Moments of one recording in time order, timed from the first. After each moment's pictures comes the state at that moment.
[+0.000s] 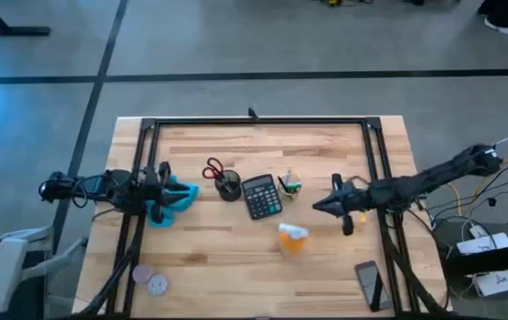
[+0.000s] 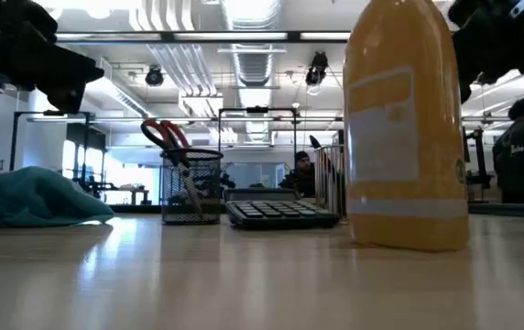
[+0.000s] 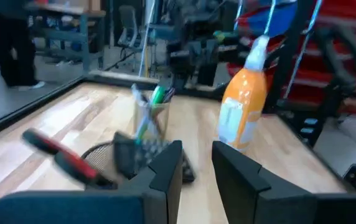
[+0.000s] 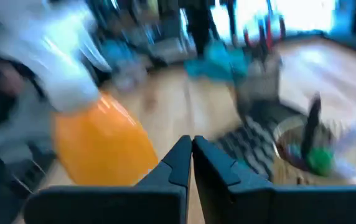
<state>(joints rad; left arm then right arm) -0.15 0.00 0.14 -0.17 -0.14 -0.16 0.26 0.67 0.16 0.46 0.15 0.28</state>
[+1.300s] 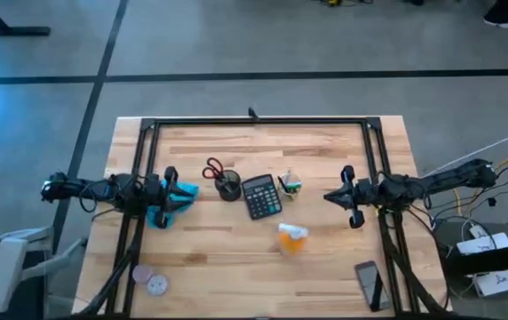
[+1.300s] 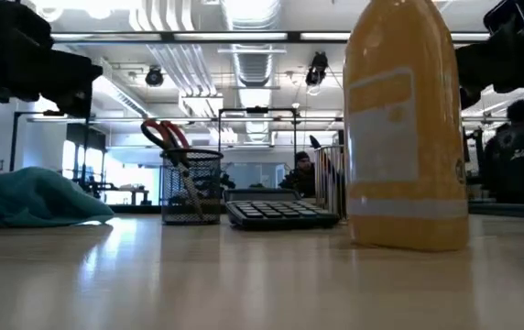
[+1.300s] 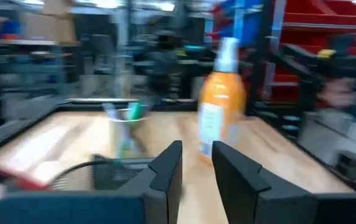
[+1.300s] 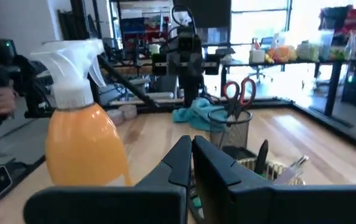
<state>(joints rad) -0.15 0.00 0.01 0.04 -0.03 -0.04 0.19 0.30 0.01 0.38 0.12 0.01</state>
